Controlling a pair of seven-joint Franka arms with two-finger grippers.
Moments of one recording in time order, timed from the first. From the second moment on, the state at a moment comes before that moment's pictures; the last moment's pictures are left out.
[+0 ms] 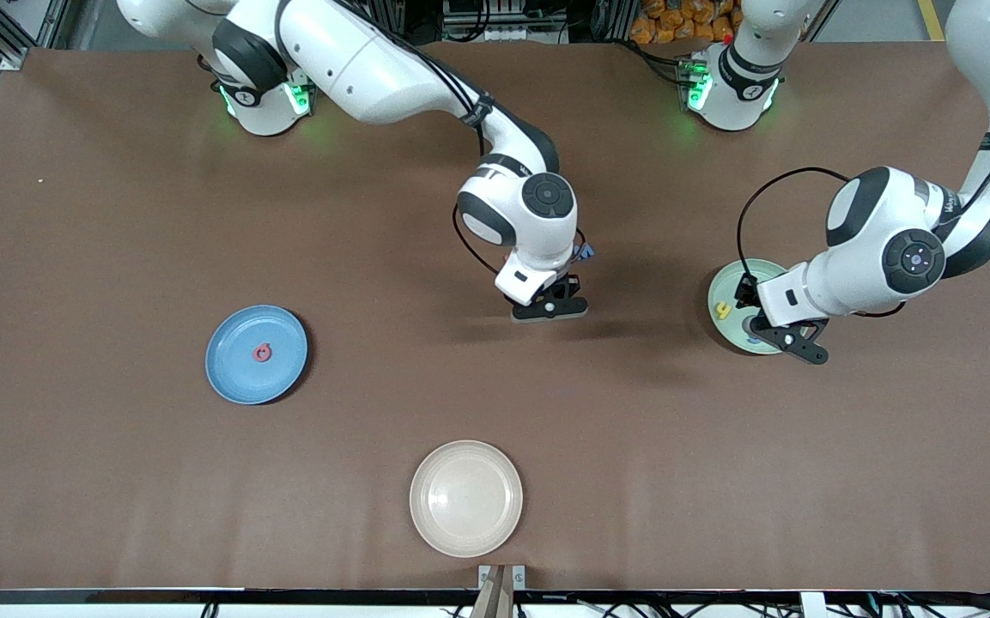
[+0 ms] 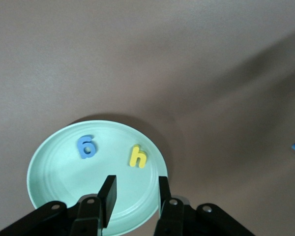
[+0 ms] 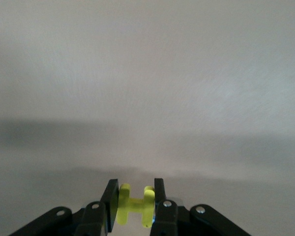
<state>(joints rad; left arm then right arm) 0.81 0.49 -1.05 -1.99 0.36 2.04 0.03 0.78 0.94 0.13 -1.10 -0.19 2.12 0.88</state>
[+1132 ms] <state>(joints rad) 0.53 0.49 -1.13 -2.02 0.31 2.19 -0.34 0.39 0.43 -0.09 -1.70 -0.02 1.97 0.35</state>
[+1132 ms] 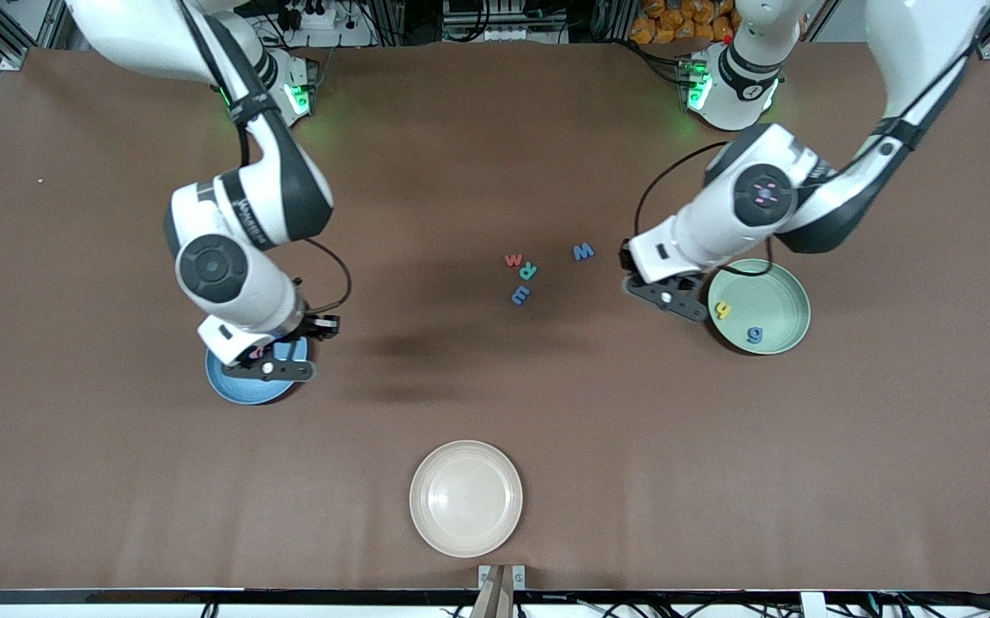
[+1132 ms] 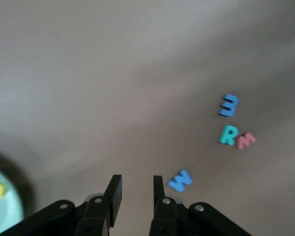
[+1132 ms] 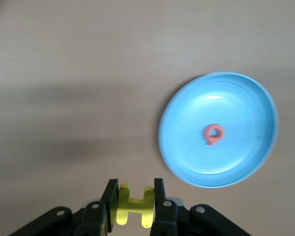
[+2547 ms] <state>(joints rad) -0.40 0.60 -0.46 -1.88 0.41 2.52 -0.59 0.13 0.14 -0.15 -1.79 -0.01 1.99 -0.07</state>
